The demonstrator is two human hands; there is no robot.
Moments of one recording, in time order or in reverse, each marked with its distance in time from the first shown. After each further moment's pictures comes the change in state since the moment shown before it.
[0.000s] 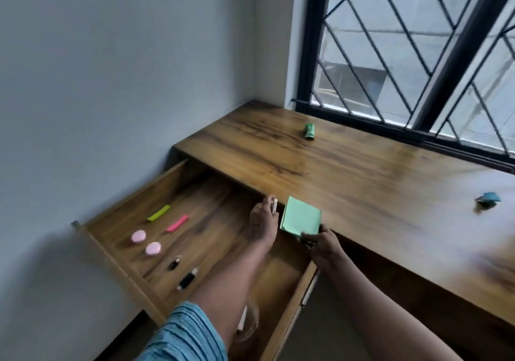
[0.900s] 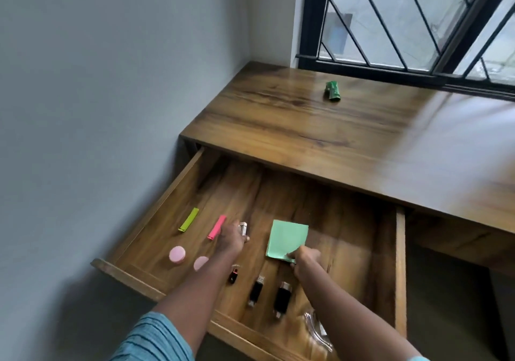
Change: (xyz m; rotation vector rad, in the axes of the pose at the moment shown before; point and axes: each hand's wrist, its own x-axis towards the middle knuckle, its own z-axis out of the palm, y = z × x) left_hand 0.081 -0.235 -0.089 0.243 -0.443 -0.197; right_hand 0.089 0.203 0.136 -0.291 0.694 0.213
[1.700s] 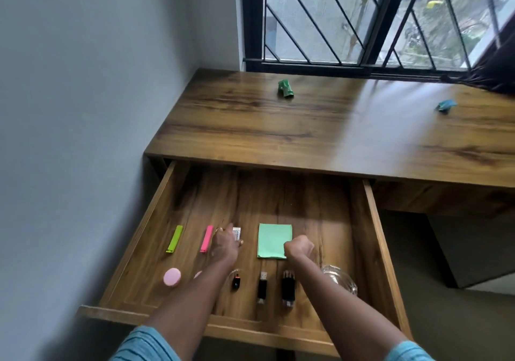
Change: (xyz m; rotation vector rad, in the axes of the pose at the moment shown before) left_hand 0.001 -0.012 -0.008 0.140 -0.049 0.191; right_hand -0.055 0.006 0.006 -0.375 0.276 -0.196
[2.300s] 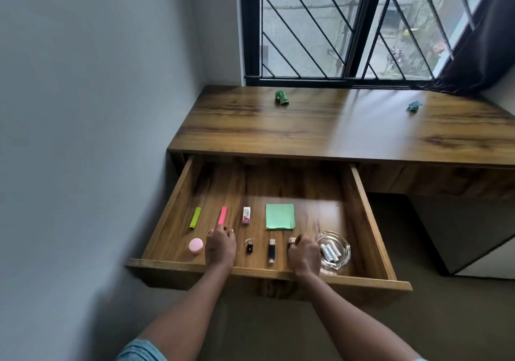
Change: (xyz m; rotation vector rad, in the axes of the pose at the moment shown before) left_hand -0.116 -0.060 -0.029 -0.203 0.288 0.013; right_hand -0.116 0.082 -0.013 -0.117 0.162 -0.386
